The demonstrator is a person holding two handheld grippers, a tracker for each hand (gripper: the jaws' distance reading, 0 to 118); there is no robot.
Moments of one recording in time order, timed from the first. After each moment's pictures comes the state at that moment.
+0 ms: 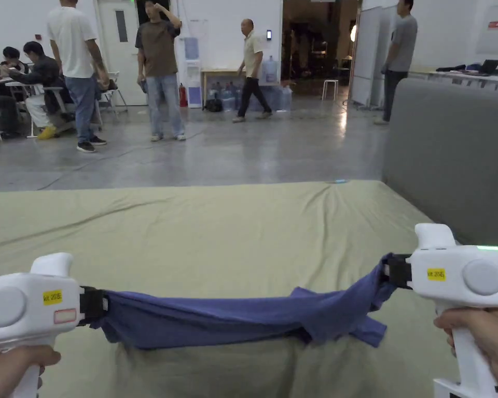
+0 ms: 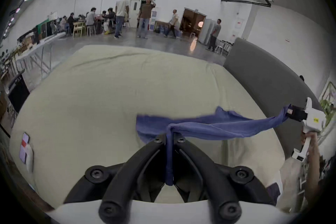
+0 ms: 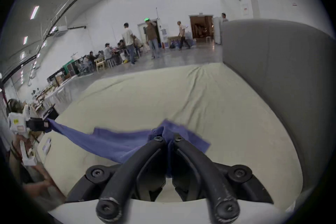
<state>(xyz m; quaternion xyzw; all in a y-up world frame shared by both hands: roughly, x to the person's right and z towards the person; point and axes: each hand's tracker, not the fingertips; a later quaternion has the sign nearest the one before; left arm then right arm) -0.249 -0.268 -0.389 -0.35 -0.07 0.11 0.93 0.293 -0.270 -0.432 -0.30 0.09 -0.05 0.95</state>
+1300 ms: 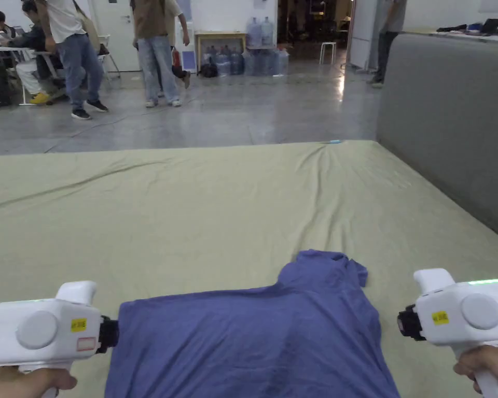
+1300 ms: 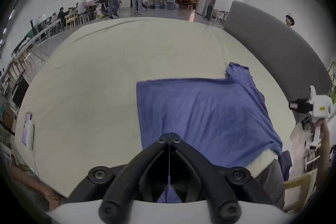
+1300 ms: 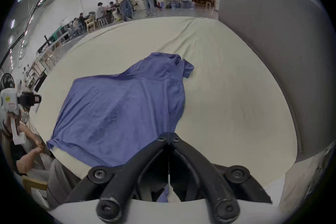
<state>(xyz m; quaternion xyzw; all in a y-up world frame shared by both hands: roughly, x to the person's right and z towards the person) -0.231 -0.344 -0.348 -0.43 -0.07 0.05 0.90 0.313 -0.356 -0.357 -0.45 0.07 0.01 0.89</state>
